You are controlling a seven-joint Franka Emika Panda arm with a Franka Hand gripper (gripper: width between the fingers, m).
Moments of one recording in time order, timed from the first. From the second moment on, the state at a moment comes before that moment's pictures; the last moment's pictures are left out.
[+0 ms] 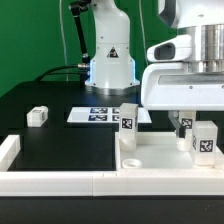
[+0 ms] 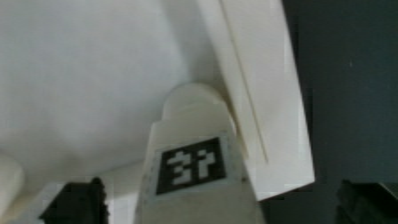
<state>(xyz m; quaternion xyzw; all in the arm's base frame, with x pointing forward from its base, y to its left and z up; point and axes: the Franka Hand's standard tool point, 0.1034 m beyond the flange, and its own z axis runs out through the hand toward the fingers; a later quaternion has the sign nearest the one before) 0.626 0.121 0.073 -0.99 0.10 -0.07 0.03</state>
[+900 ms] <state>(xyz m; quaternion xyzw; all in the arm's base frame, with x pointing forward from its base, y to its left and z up) 0.624 0.121 0.071 -0.89 0.46 -0.04 0.06</state>
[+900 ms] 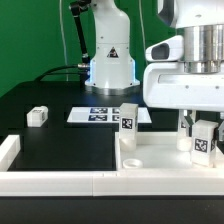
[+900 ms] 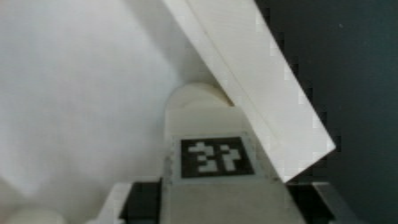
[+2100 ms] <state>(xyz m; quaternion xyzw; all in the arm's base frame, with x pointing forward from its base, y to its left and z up) 0.624 0.118 0.072 -0.97 0.23 -0.06 0.05</state>
